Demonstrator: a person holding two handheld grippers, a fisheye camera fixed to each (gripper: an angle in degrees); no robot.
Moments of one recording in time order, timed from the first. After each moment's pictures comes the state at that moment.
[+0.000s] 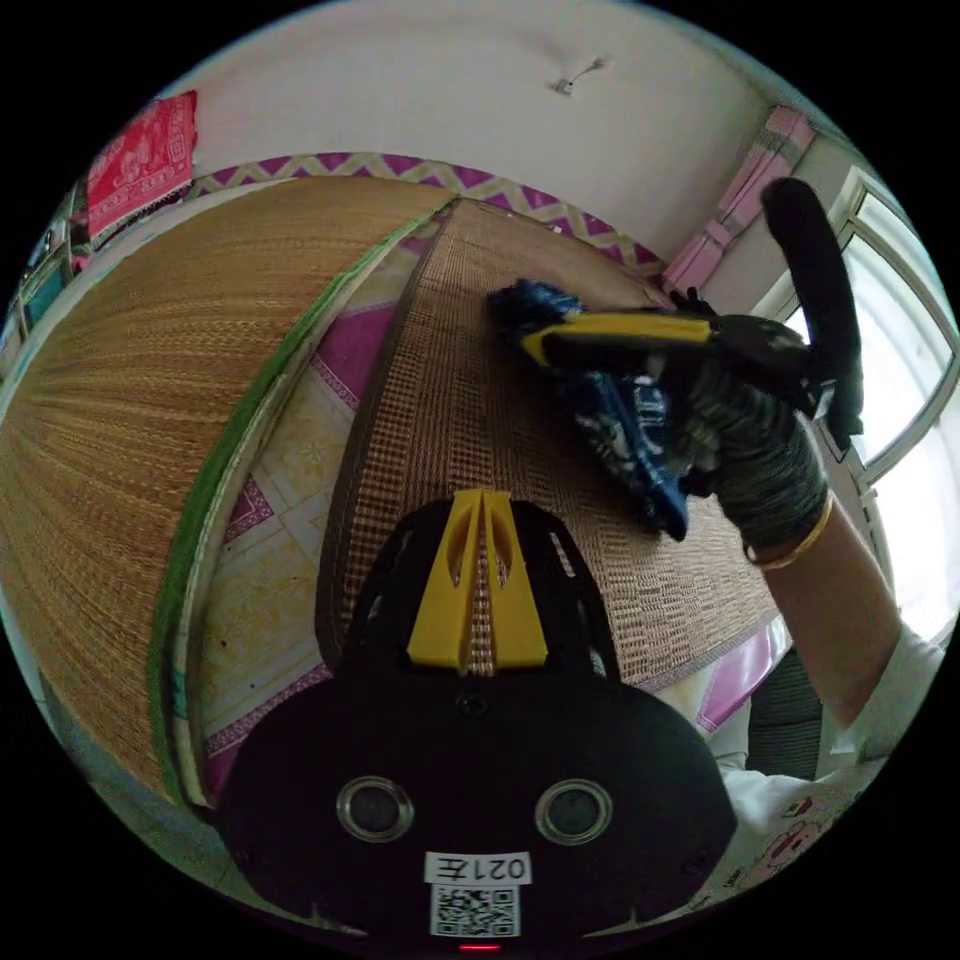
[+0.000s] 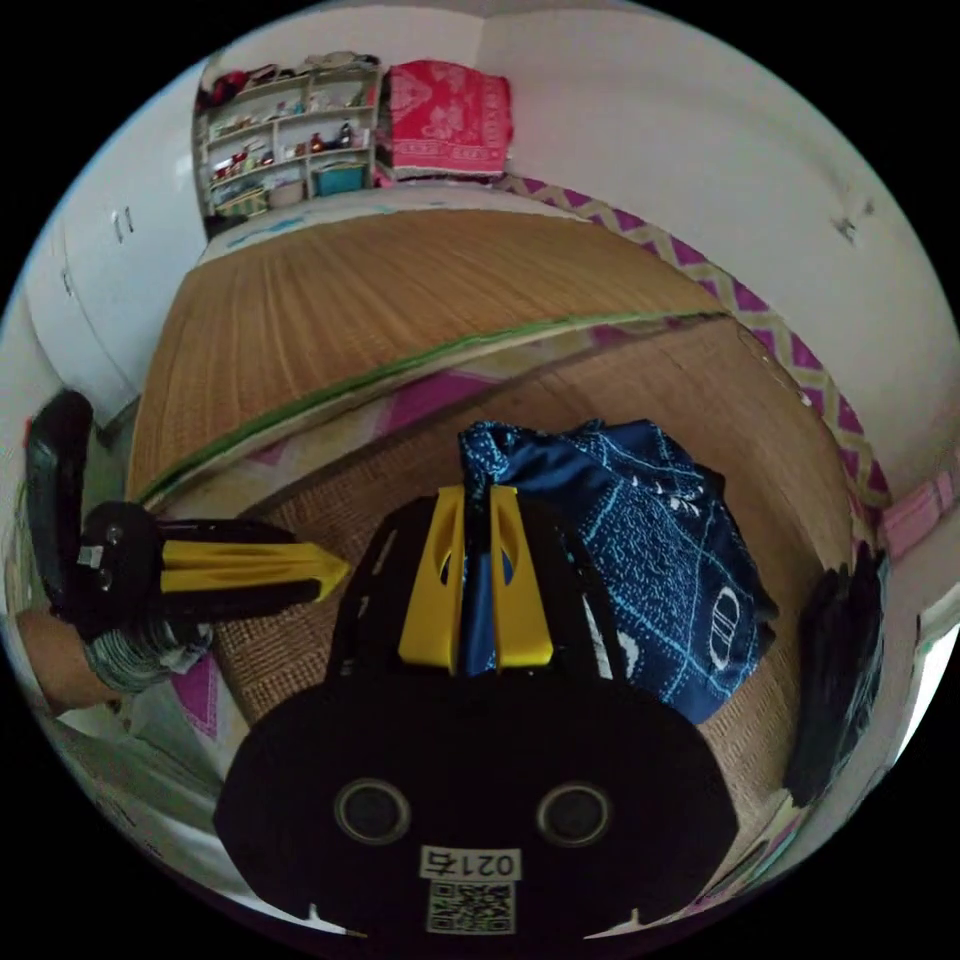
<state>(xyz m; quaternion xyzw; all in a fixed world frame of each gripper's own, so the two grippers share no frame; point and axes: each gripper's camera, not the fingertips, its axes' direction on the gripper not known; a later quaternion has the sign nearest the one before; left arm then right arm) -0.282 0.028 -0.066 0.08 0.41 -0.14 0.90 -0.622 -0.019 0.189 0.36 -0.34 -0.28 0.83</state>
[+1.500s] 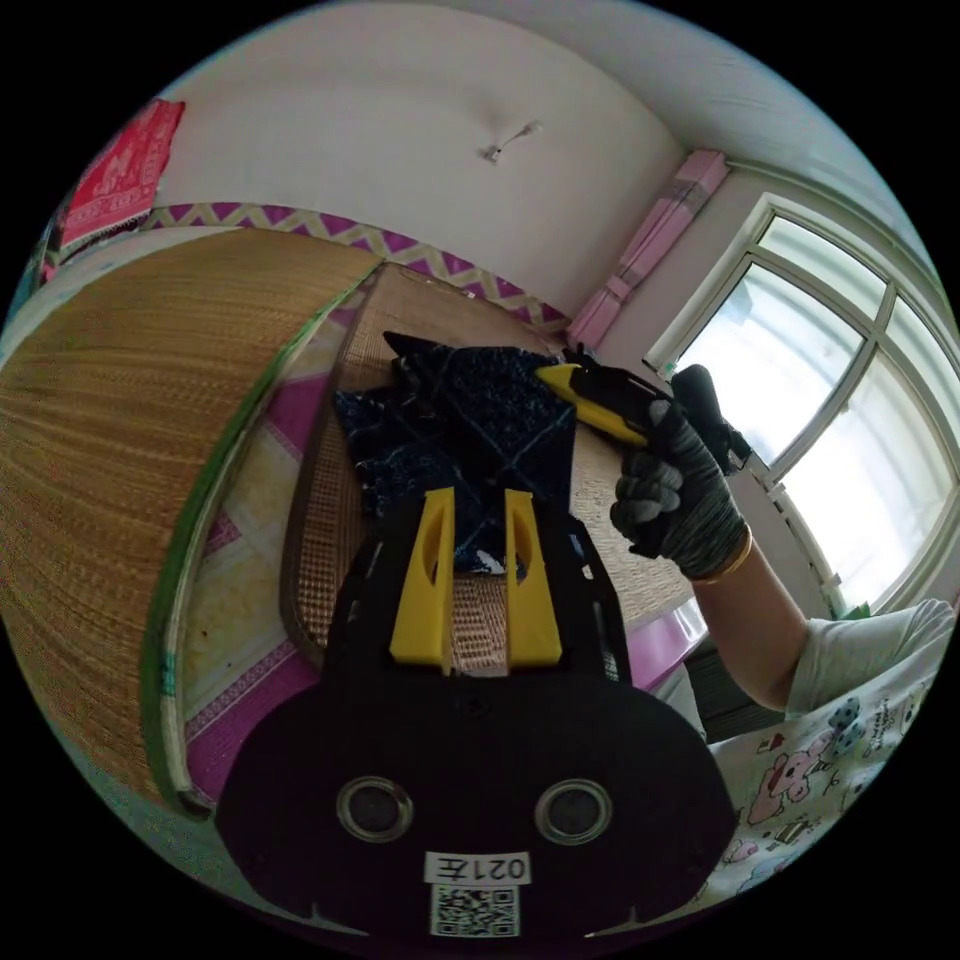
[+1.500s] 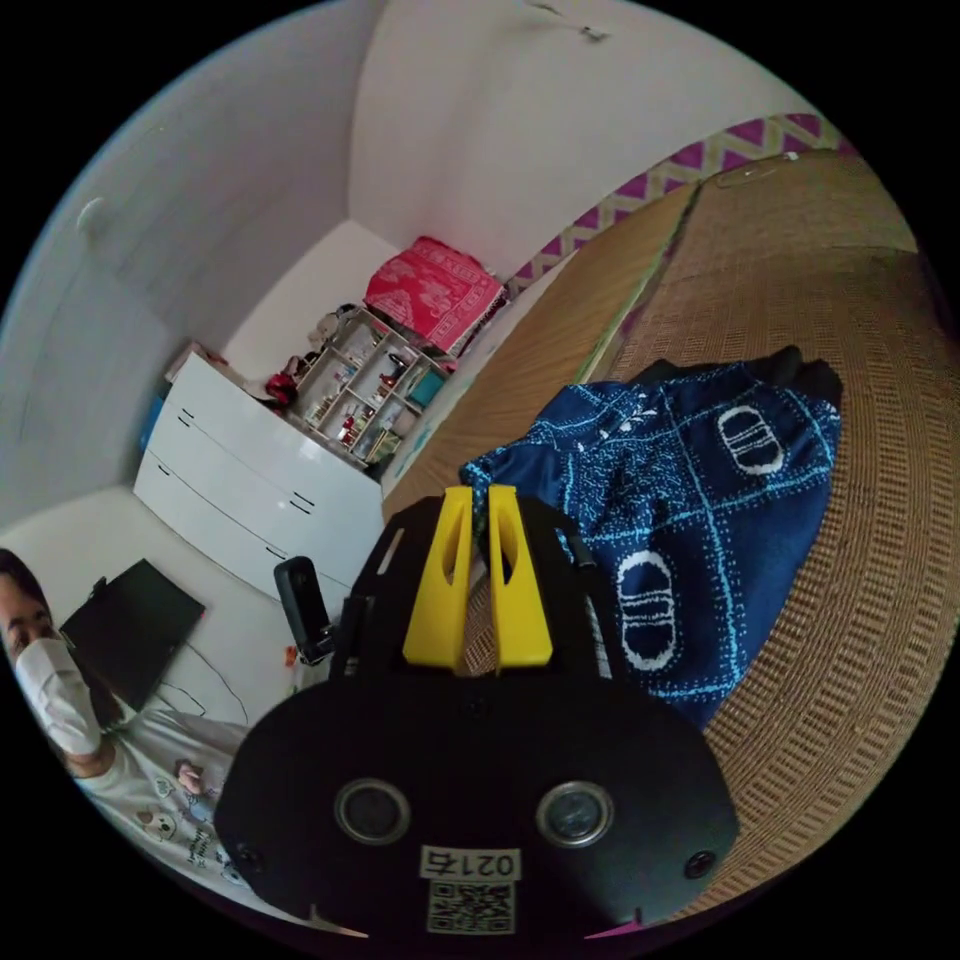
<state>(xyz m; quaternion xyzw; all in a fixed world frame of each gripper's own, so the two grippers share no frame) -0.295 -0.044 -0.105 0.18 0.49 -0.12 0.84 -0.072 -0.207 0.090 0.27 -0.76 -0.03 0.59</state>
